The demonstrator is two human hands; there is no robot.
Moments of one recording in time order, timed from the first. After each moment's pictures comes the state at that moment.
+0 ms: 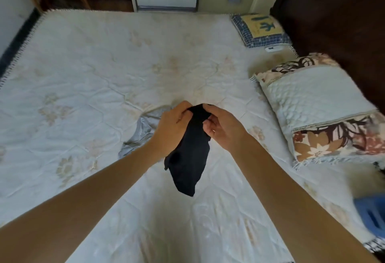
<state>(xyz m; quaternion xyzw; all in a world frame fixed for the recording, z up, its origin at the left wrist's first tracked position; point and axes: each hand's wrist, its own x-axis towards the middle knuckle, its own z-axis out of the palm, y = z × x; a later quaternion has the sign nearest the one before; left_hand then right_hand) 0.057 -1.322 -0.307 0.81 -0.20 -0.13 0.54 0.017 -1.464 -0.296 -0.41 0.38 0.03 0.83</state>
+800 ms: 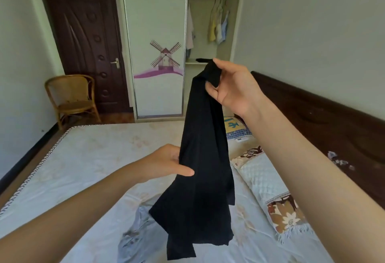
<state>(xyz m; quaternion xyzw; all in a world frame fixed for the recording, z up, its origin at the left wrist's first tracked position) -0.013 -1.264 -0.024 0.76 -0.37 -0.28 0.45 -0.072 -1.442 0.116 -0.51 -0.02 -0.12 0.85</state>
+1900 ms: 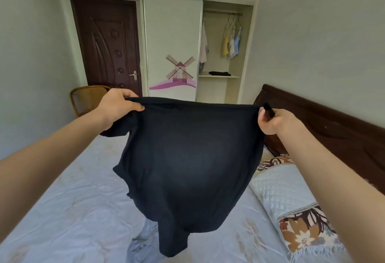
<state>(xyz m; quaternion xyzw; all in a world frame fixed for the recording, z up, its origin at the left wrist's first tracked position) 0.053 -1.181 0.083 0.84 -0.17 0.07 0.51 -0.064 -1.558 0.066 -0.13 0.30 -0.22 0.92</state>
